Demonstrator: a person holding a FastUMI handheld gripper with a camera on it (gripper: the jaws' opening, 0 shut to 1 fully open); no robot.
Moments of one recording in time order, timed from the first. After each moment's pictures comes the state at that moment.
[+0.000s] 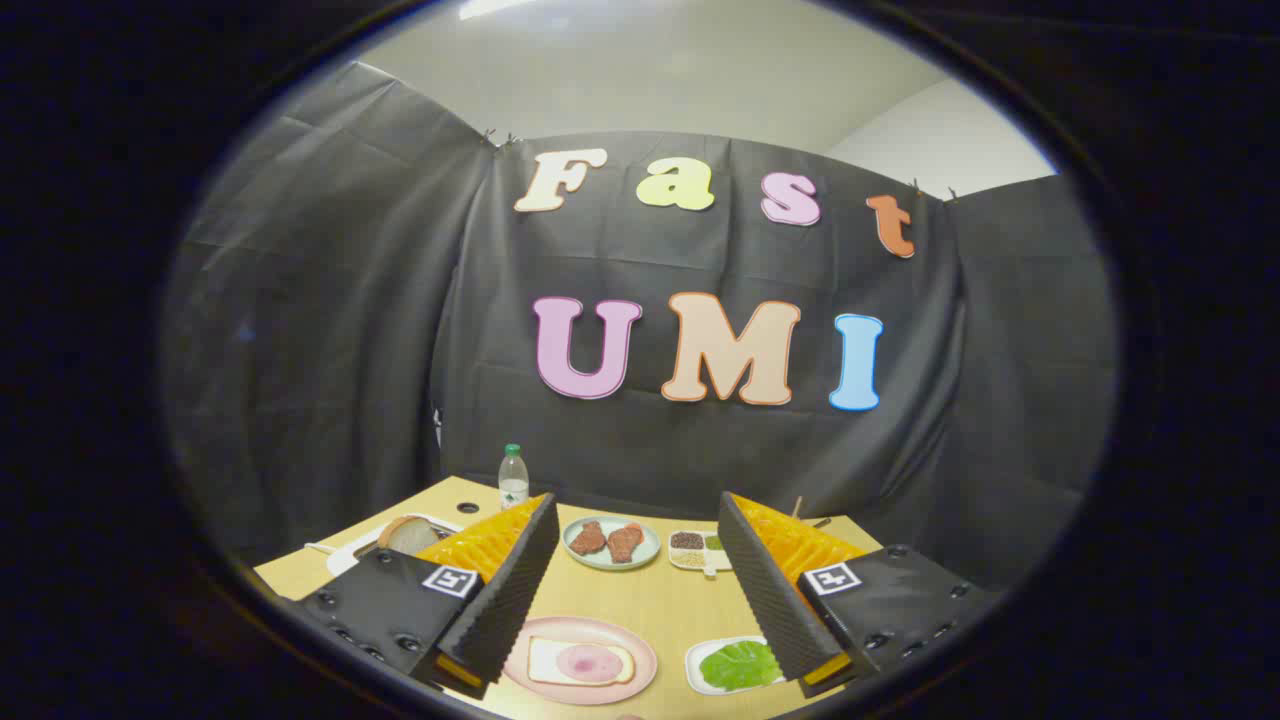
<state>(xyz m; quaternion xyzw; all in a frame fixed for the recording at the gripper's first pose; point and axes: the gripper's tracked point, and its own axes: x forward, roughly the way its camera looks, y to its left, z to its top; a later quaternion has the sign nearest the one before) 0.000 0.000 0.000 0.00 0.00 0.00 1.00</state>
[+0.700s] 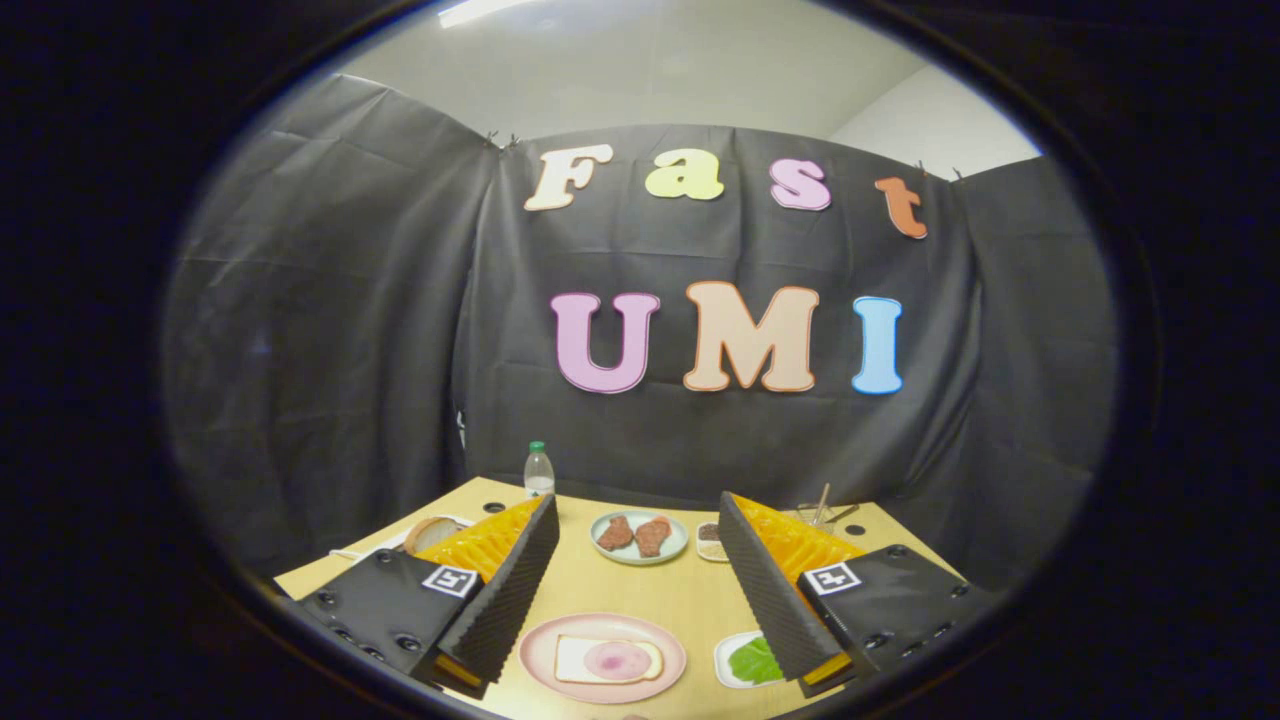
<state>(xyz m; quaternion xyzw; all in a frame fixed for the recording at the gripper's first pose) 0.004 0.021 -0.009 0.03 0.01 0.03 1.00</state>
